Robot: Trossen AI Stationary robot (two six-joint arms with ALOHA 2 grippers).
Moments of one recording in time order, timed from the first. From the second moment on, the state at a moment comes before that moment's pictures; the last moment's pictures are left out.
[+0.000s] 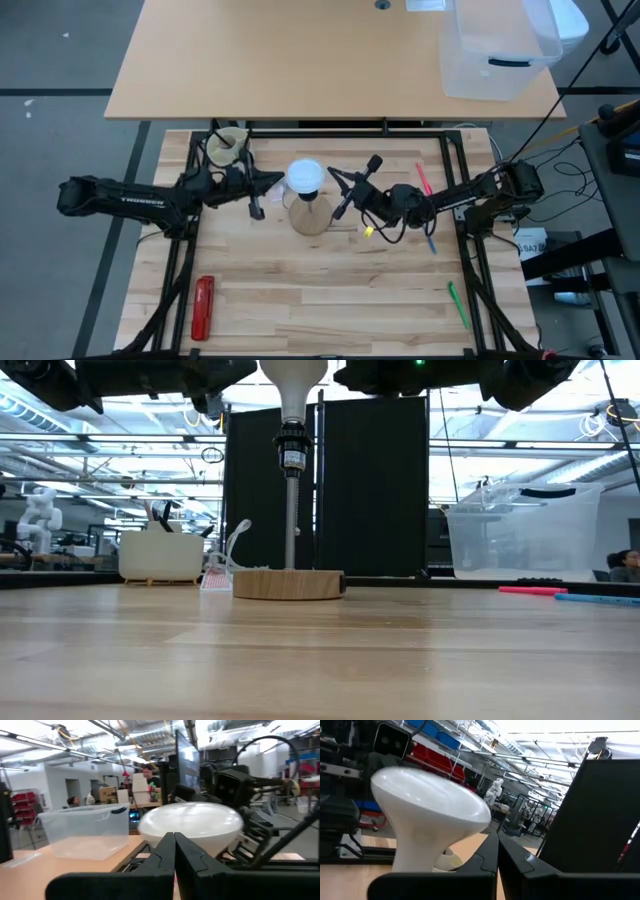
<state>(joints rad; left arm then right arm) 0.13 0.95 0.41 0.79 -0.06 0.14 0.08 1.58 0.75 1.08 0.66 -0.58</state>
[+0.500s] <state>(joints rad) -0.05 0.90 0.41 0.69 -0.17 0.24 0.04 1.58 0.80 1.01 0.60 -0.61</state>
